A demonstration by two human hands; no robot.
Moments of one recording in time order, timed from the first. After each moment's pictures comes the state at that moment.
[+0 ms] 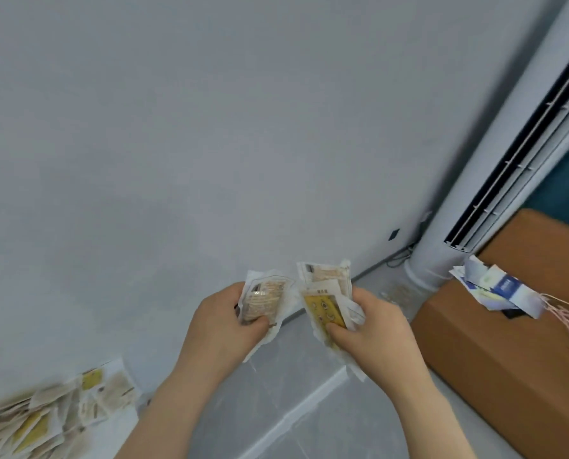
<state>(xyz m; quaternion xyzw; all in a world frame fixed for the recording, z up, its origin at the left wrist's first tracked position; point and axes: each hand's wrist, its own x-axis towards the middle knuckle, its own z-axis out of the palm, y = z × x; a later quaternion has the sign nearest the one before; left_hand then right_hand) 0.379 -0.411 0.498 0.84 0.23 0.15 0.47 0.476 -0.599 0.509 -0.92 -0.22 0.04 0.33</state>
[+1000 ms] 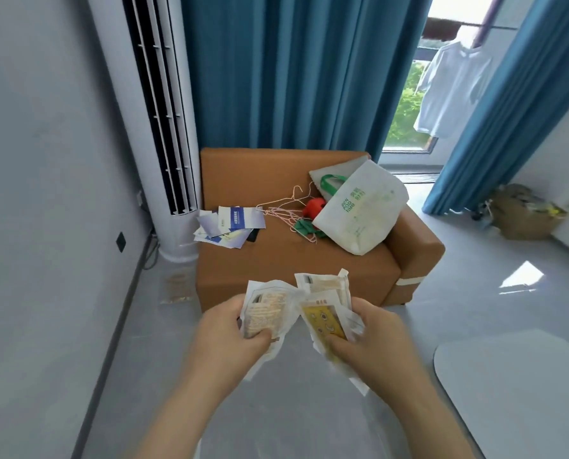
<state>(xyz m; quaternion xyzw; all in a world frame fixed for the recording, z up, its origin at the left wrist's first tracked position) 0.710 -0.726 0.495 0.84 -0.23 -0.13 0.47 0.591 -0.893 0.499 -0.89 0.30 -0.13 0.32</state>
